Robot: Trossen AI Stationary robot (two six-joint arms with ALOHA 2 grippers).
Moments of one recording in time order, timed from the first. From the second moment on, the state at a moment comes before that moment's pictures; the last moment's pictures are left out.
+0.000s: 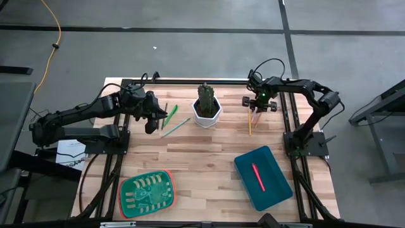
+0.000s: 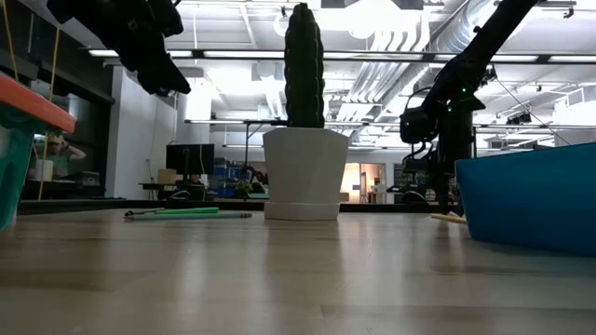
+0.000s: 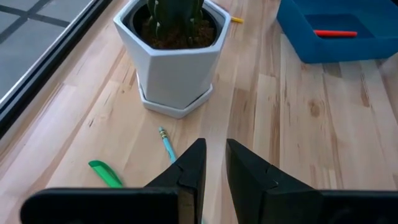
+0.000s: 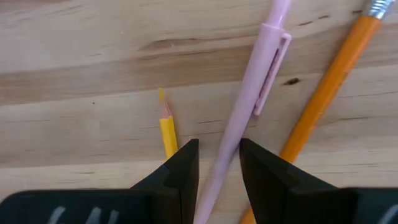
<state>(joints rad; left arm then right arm) 0.52 0.84 0.71 -0.55 0.21 0.06 -0.85 1.67 0.88 -0.72 -0.16 0.85</state>
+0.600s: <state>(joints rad) 0.52 0.84 0.71 -0.55 0.21 0.07 -0.85 1.67 0.88 -0.72 -0.14 0.84</state>
